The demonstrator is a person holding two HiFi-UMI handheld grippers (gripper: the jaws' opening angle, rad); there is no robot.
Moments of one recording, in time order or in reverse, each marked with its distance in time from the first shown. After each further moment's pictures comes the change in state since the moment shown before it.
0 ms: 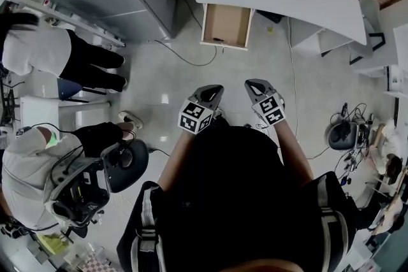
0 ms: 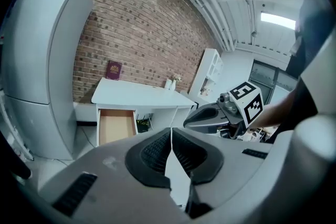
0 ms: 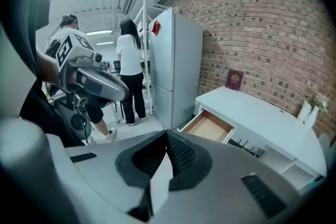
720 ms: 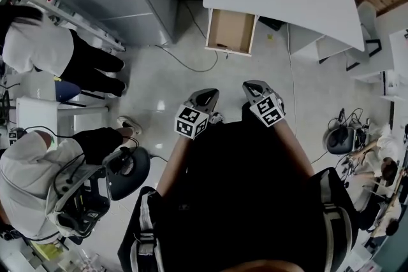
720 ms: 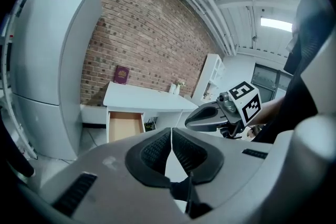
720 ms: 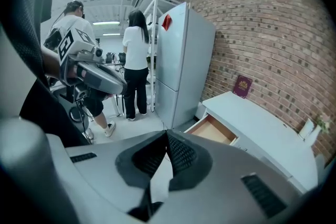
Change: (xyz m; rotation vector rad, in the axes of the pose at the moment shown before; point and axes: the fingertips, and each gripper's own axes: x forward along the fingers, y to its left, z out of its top) left arm -0.047 0.041 -0.007 -0.016 -0.055 0.028; right arm 0.033 0.028 0.027 -0.109 0.042 -0.004
